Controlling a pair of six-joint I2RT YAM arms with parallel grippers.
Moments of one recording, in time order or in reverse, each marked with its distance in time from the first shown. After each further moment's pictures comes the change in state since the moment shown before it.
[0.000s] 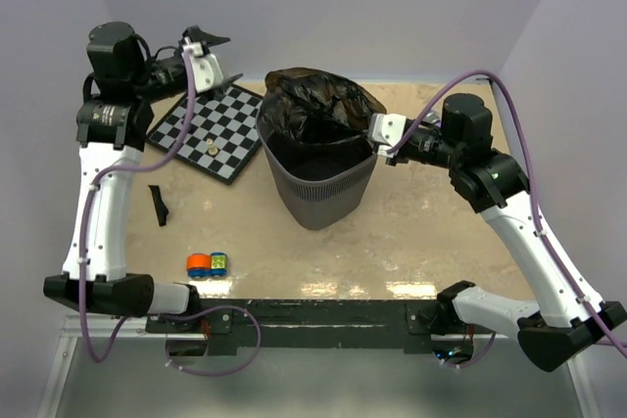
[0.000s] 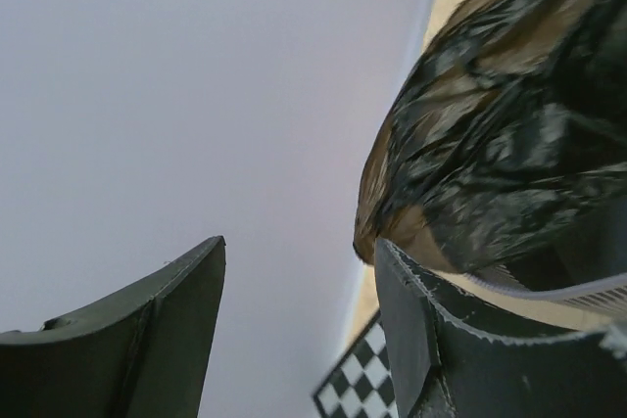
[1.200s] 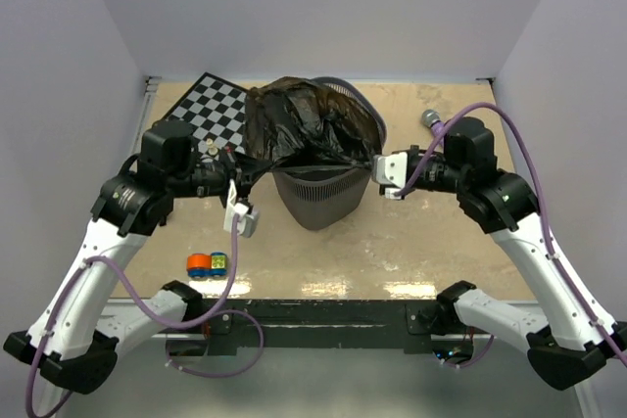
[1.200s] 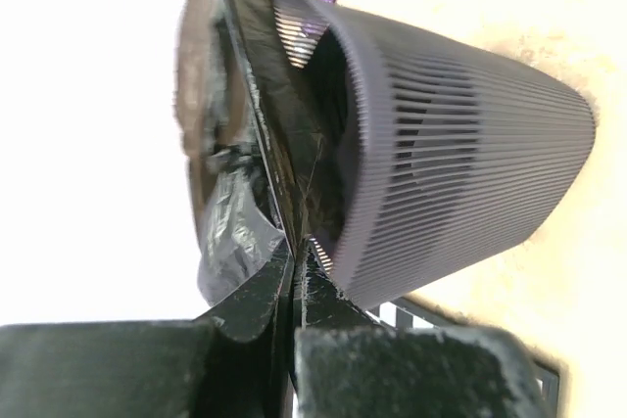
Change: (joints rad) left arm -0.395 -0.366 -0.409 -0.362 -0.149 0.716; right arm 0.024 -0.107 -0.058 -0.142 -0.044 -0.126
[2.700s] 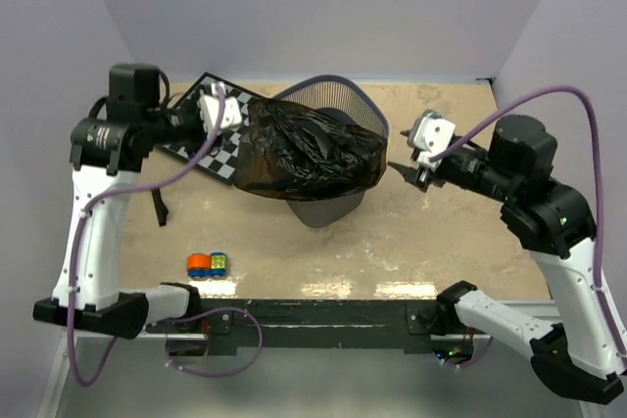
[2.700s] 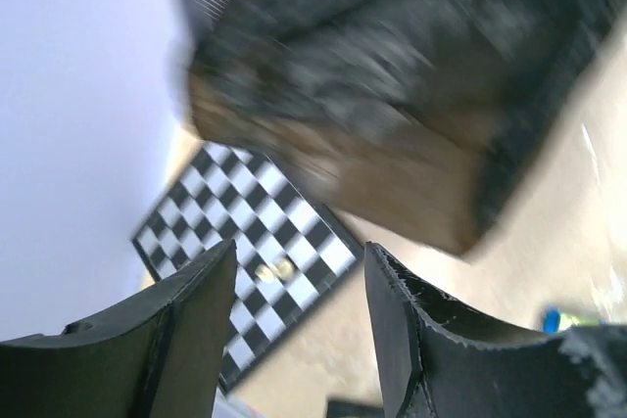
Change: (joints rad) left arm 0.281 0.196 0.331 -0.318 -0.141 -0.503; right arm 0.017 -0.057 0.187 -0.171 0.214 0.311
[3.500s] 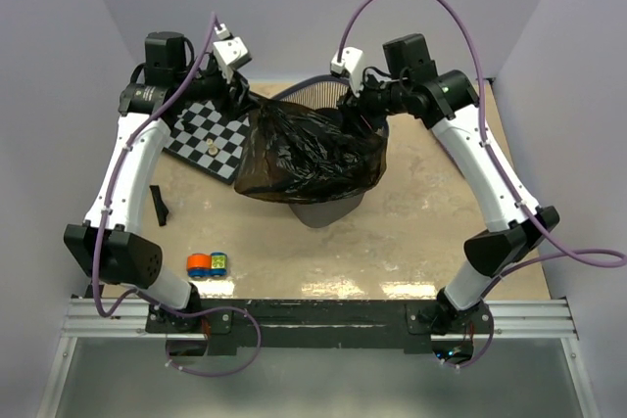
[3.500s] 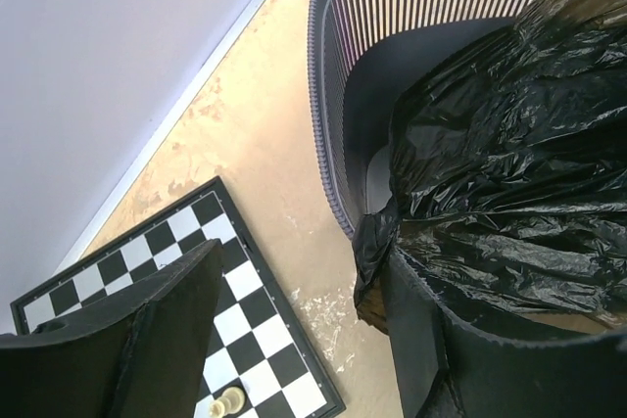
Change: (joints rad) left arm 0.048 0.335 0.064 0.480 0.162 -0.507; right arm -0.011 0.739 0.548 -0.206 0.001 0.199
